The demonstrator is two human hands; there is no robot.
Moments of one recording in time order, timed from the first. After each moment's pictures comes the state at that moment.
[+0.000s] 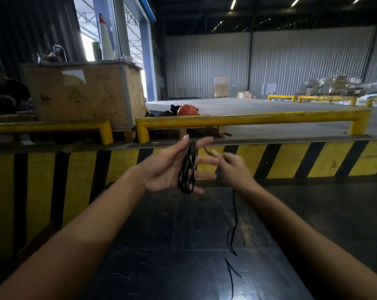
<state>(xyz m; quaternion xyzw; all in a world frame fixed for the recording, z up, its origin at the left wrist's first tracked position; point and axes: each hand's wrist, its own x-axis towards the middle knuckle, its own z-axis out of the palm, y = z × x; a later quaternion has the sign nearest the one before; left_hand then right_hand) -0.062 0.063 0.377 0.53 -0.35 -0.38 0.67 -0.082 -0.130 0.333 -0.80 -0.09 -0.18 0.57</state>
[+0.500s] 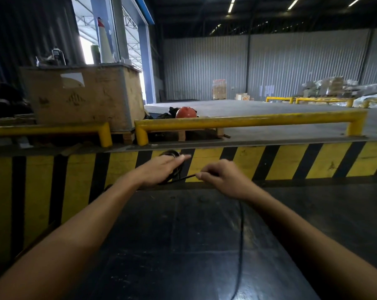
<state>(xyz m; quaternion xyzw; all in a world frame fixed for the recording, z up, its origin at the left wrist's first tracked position) -0.042 0.072 0.370 0.91 -0.28 -0.03 0.30 -0.093 -0.126 0.342 -0.90 -0.22 -0.16 0.34</state>
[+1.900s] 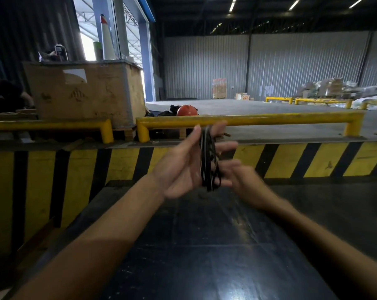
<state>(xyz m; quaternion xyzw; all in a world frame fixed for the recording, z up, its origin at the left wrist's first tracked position) -0.127 0.044 0.382 0.46 -0.37 -0.31 0.75 -0.120 -0.148 0.319 -0.88 -0.21 -0.17 0.38</state>
